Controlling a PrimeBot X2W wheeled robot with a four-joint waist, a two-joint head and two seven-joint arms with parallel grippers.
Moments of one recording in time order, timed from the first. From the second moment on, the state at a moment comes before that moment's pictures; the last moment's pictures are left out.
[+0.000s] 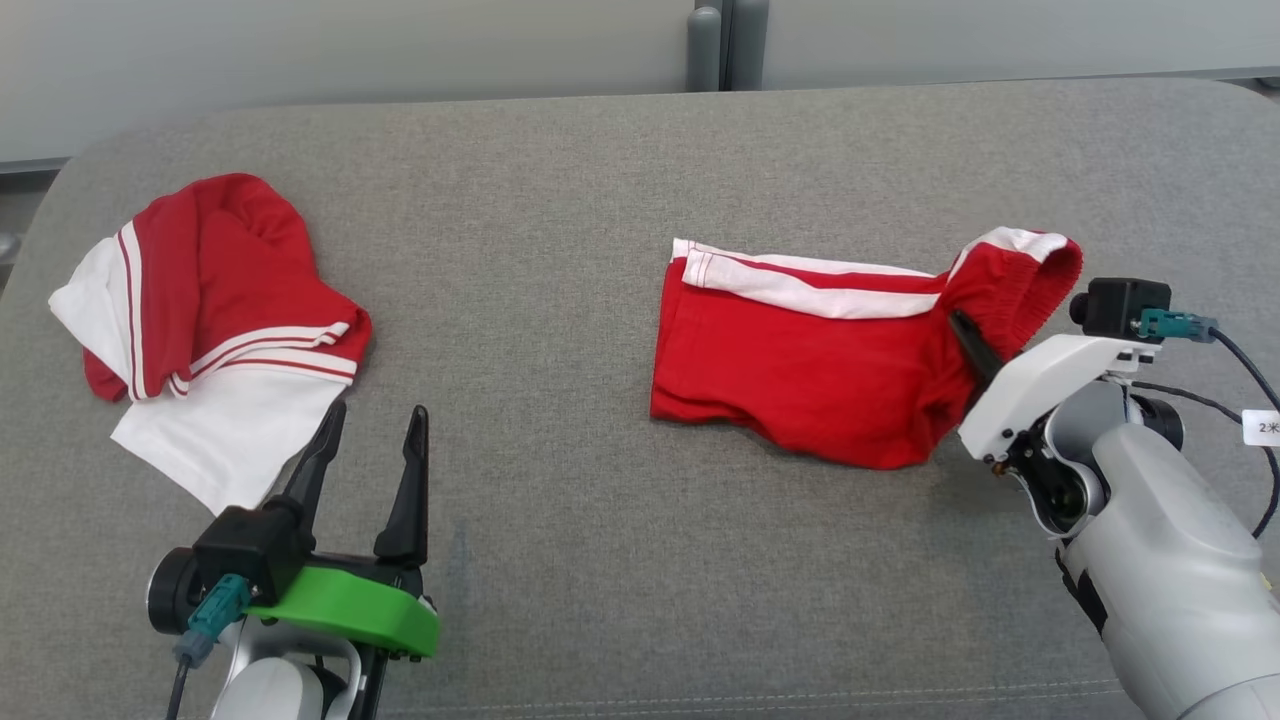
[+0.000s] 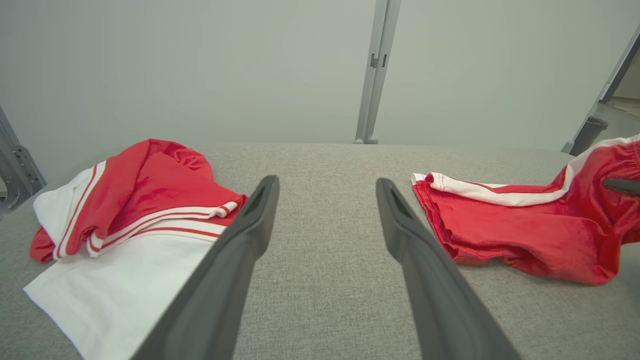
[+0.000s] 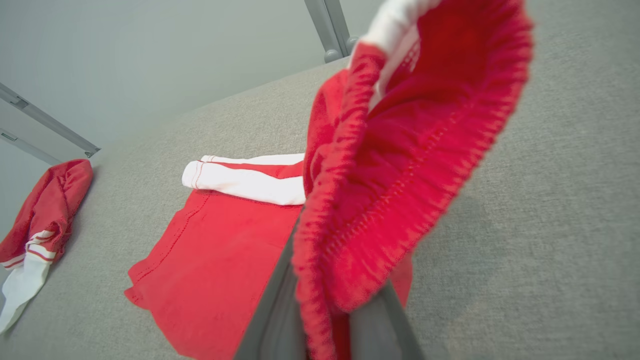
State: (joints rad) left arm -0.08 0.09 -0.22 0.11 -0.32 -0.02 -0.25; right arm -0.51 -0.17 0.29 0.78 0.61 0.12 0.00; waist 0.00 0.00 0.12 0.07
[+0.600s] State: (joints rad) left arm -0.08 0.07 -0.23 0.12 -0.32 -0.03 -0.25; right arm -0.57 -0.12 0.37 0.72 0.67 0.12 0.08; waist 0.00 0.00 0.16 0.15
